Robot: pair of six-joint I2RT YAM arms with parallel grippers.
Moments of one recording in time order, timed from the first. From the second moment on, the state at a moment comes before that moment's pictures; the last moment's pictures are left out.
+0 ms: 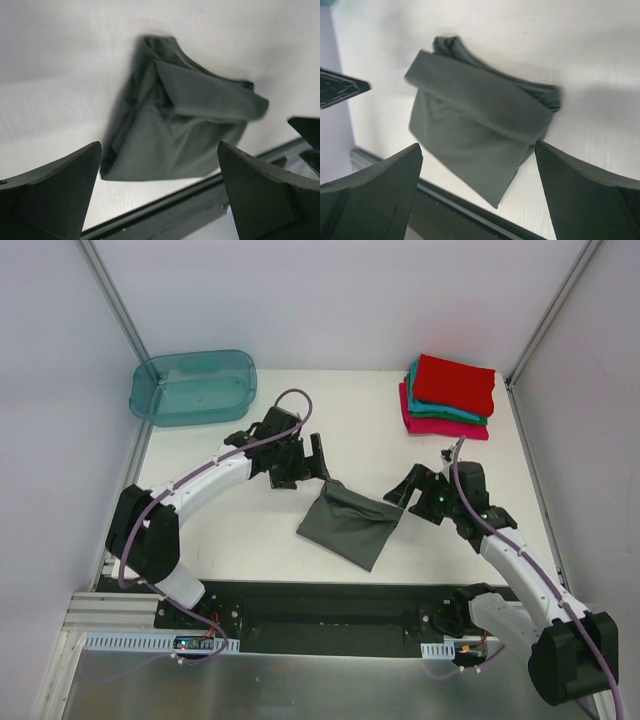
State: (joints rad) left arm -0.55 1.61 1.23 -0.60 0.16 -0.73; right arm 0.28 0.97 0.60 -0.35 -0.28 0.68
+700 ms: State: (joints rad) left arm -0.66 1.88 1.30 -0.37 0.47 -0.80; right arm 0.30 0.92 0.47 -0.18 -0.49 0.74
